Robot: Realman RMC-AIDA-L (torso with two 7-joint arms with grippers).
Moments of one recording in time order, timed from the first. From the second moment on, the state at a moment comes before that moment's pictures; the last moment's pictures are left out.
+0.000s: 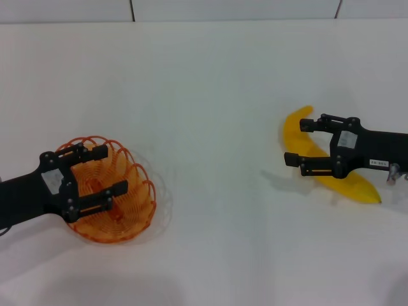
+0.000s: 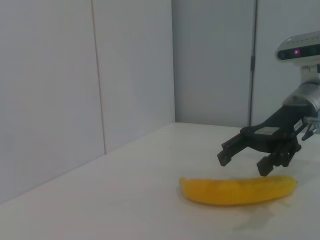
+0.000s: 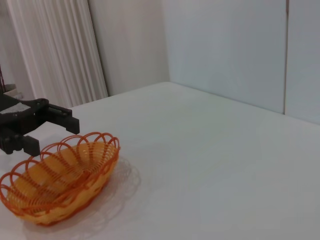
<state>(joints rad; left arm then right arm) -0.39 -2.04 0.68 0.49 1.89 1.59 -0.88 0.43 1.98 -0.75 -0.48 -1.89 -1.44 1.13</state>
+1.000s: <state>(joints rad) -0.51 -1.99 0.55 0.85 2.09 1.51 -1.66 0.43 1.98 -0.75 -0.48 -1.88 -1.44 1.13</state>
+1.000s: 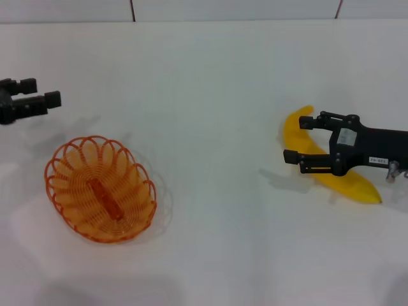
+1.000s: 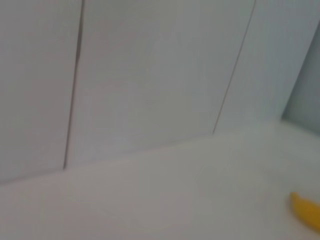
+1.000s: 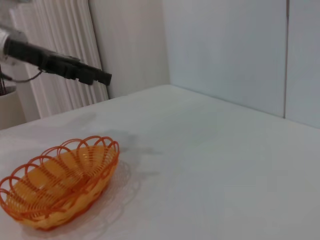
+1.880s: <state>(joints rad) -0.75 -2.04 0.66 0.89 2.65 1.53 -1.42 0.46 1.99 -0.75 -0.48 -1.89 -1.45 1.14</state>
